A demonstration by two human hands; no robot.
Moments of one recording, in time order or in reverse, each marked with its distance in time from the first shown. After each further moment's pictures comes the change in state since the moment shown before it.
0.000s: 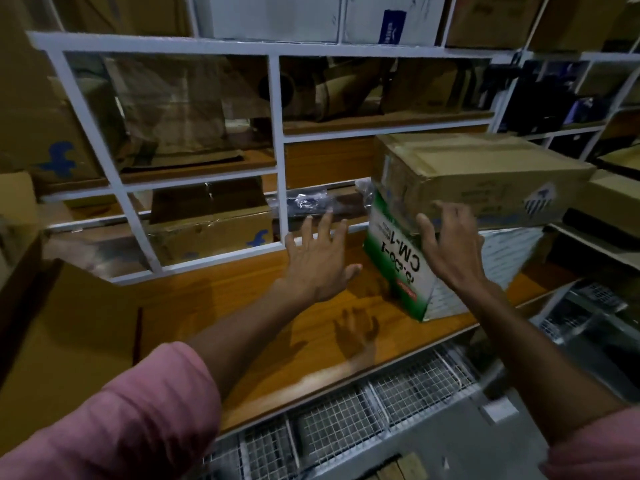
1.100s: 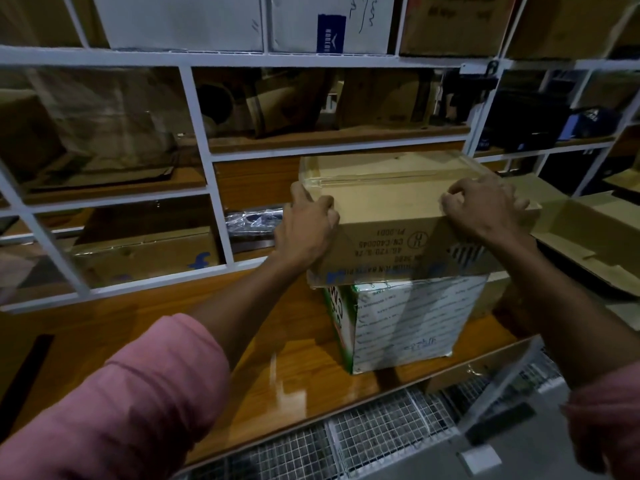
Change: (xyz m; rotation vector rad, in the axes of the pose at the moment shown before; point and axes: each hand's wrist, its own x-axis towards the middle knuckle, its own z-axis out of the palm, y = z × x) left_hand 0.203 0.153 0.013 -0.230 0.309 -0.202; right_hand 0.225 0.206 -0.061 -0.306 -0.095 0.063
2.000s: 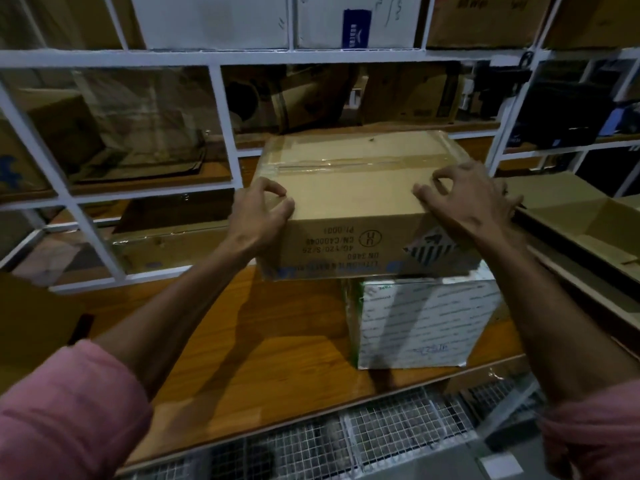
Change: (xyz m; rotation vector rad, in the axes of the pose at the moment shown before) left_hand -0.020 -0.078 -0.065 -0.347 0.115 -0.233; right_hand -0.021 -0.057 -0.009 0.135 -0.057 -0.084
